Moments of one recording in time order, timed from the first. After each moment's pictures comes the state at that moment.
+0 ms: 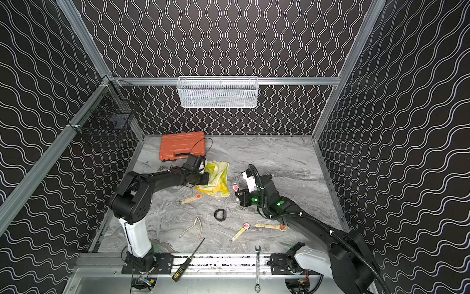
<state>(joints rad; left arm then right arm) -0.45 1.92 1.14 -0.22 0.14 -0.30 0.61 1.14 0.60 -0.03 -0.29 0.47</state>
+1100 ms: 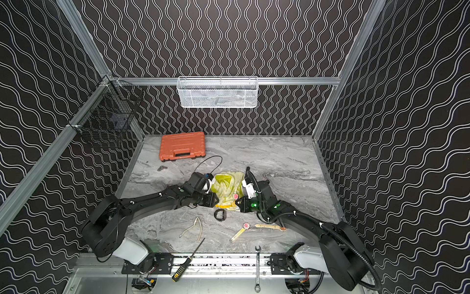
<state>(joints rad) -0.69 1.54 0.82 -0.26 0.19 -0.46 0.63 1.25 0.51 0.04 -0.37 0.55</state>
